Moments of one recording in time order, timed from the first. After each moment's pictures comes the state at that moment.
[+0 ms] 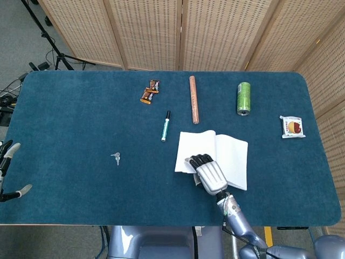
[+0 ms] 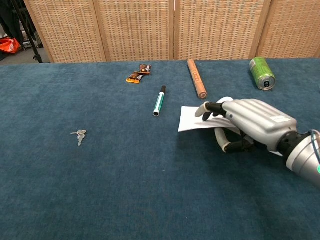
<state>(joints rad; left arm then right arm) -0.08 -1.02 -0.04 -1.64 1.52 1.51 -0.14 0.50 -1.75 0.11 -1.43 -1.41 1.20 -0.32</state>
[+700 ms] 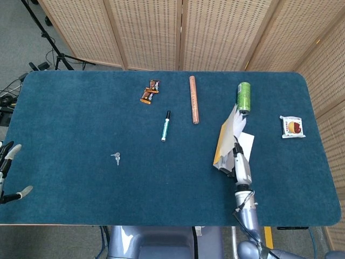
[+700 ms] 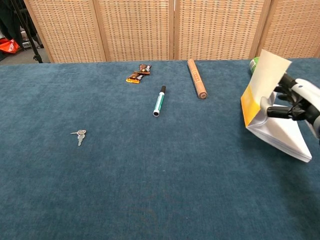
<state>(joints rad) -0.08 -1.02 -0.04 -1.65 1.54 1.52 -0.14 0.36 -1.79 0.31 -1.46 -1.14 1.29 0.20</state>
